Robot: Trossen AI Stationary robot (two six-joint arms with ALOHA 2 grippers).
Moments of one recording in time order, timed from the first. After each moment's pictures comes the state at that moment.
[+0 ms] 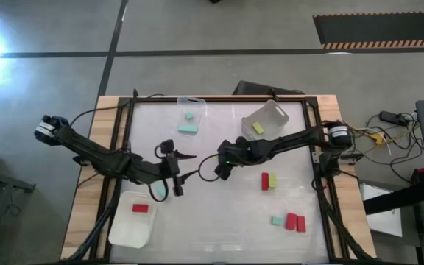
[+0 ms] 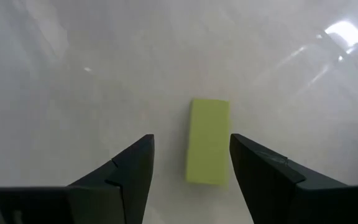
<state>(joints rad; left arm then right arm) -0.40 1.17 0.79 0.08 -0.69 0.02 0.01 1.85 1.19 -0.37 0.29 0.55</state>
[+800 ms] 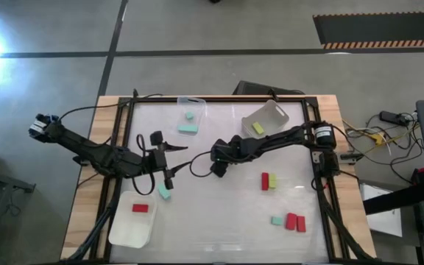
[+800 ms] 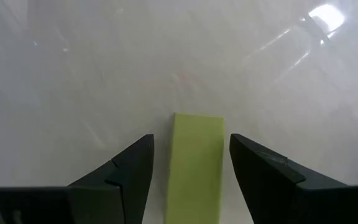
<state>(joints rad) -0.40 1.02 0.78 0.07 -0.72 0.14 -0.03 2.01 1.30 -0.44 0.28 0.52</state>
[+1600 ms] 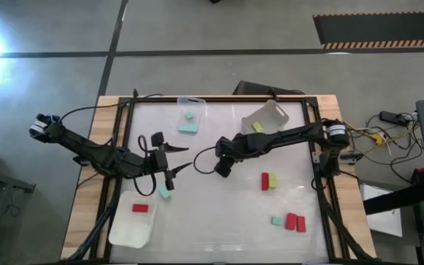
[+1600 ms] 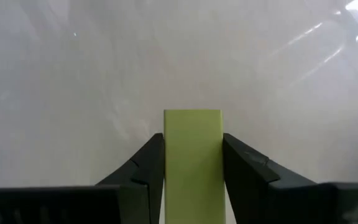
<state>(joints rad) -0.40 1.03 0.78 0.07 -0.72 0.12 -0.03 1.88 1.30 -0.54 0.17 0.50</state>
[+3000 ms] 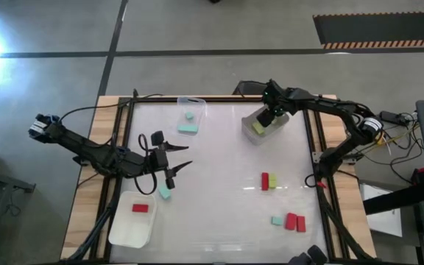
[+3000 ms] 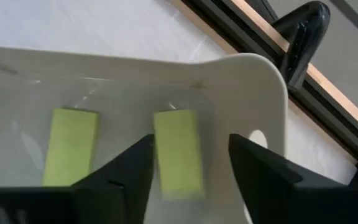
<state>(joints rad) -0.39 1.03 0.78 0.07 -0.72 0.11 -0.77 1.56 1.00 -0.63 0.18 0.05</state>
